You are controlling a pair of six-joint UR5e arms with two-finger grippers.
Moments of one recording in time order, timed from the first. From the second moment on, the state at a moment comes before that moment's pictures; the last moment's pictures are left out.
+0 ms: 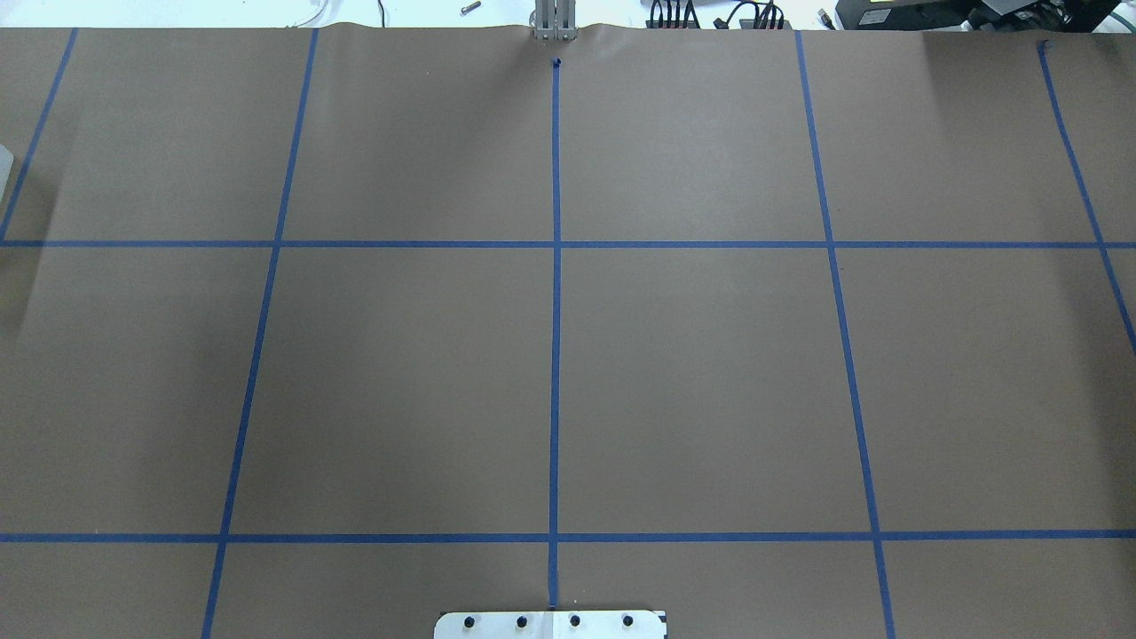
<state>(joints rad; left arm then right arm) -1.54 -1.84 -1.63 -1.50 -2.41 -0.21 1.65 -1.68 1.65 -1.67 2.17 -0.30</state>
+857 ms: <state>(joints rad) -1.53 -1.84 -1.63 -1.49 -2.41 -0.21 1.54 -1.66 1.66 -1.49 2.29 -0.14</state>
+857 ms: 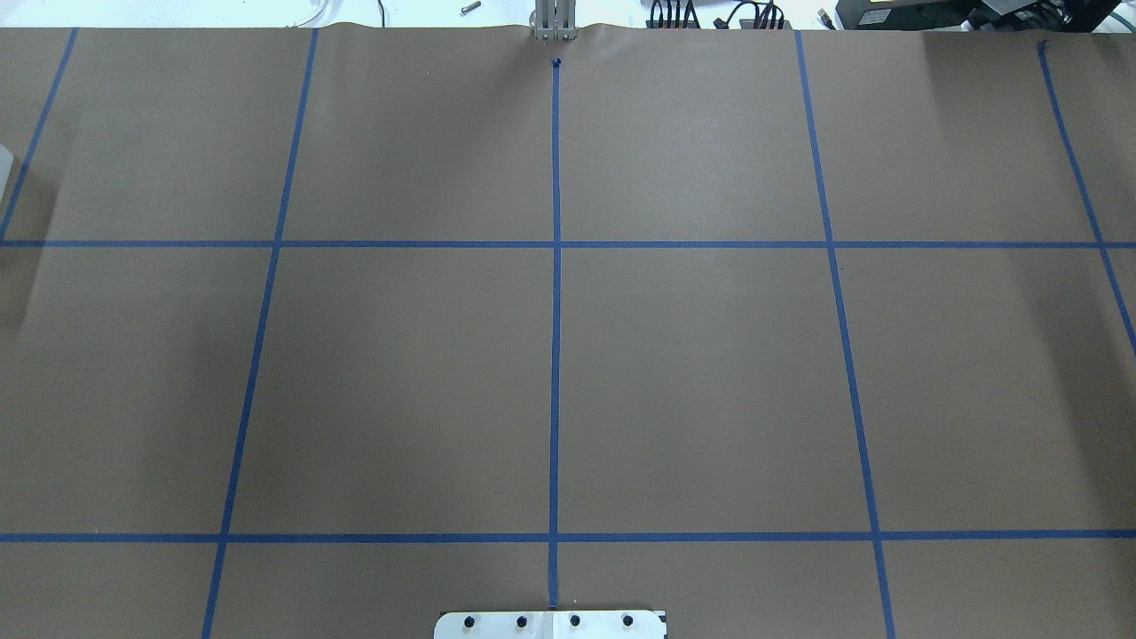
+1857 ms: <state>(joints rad) -1.55 -1.58 -1.75 -1.58 -2.40 -0.17 1.63 -1.66 1.97 -1.84 2.31 -0.15</state>
